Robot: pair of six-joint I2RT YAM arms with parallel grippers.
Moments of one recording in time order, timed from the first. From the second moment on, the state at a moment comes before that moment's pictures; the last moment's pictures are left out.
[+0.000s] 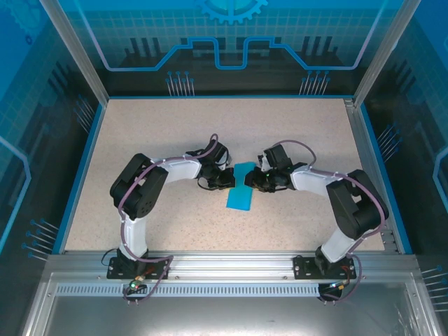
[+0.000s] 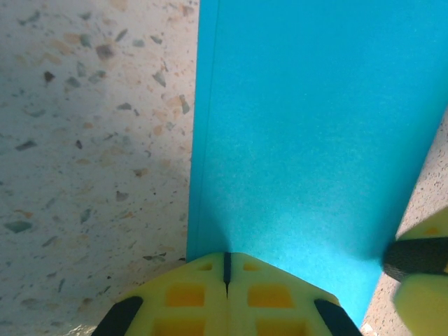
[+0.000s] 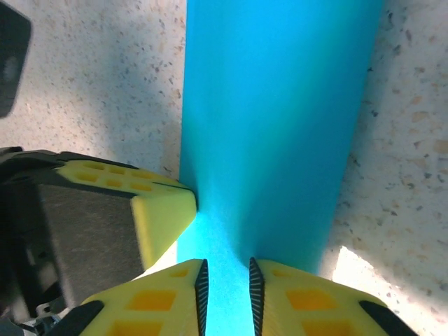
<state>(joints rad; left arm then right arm) -0.56 1.96 1.16 -0.34 0.44 -0.68 0.46 1.64 0.83 -0.18 -0.43 0.74</state>
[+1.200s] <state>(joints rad) -0.52 1.75 1.04 -0.27 0.33 -0.77 0.49 1.77 0.99 -0.45 -0.27 0.70</state>
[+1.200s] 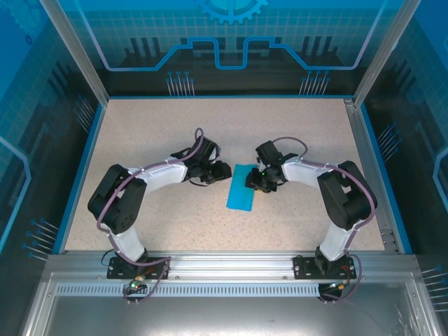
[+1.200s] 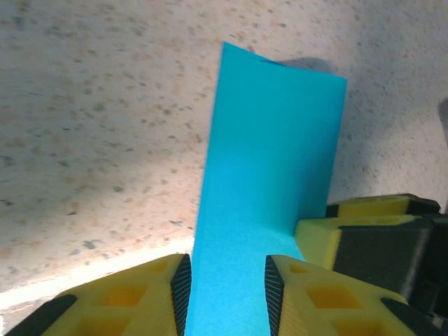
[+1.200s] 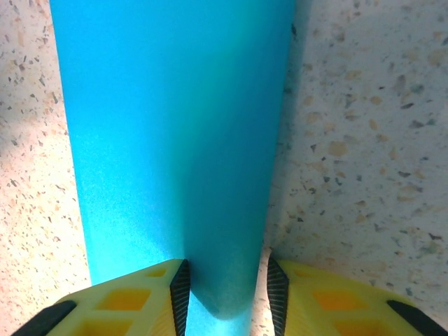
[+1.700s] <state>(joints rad) -0.51 1.75 1.02 -0.26 0.32 -0.79 0.50 1.80 1.05 -0.51 -0.26 0.73</state>
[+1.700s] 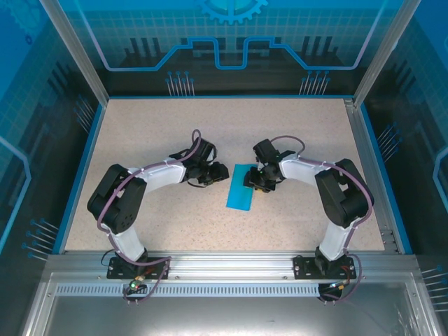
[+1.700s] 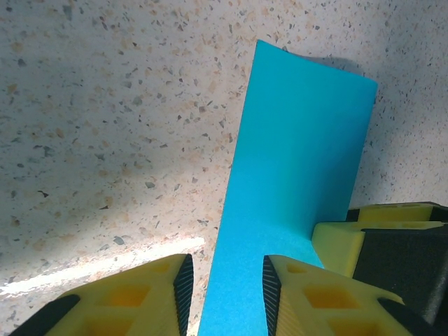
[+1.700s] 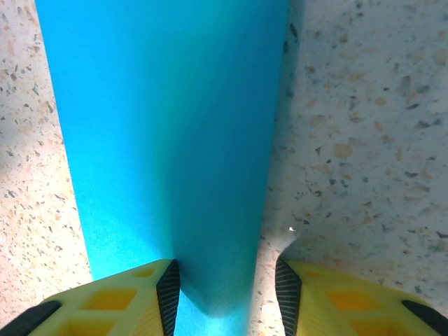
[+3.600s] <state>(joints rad) -0.57 1.94 1.18 -0.30 0.45 -0.74 0.50 1.85 1.12 -0.60 -0.24 0.71</state>
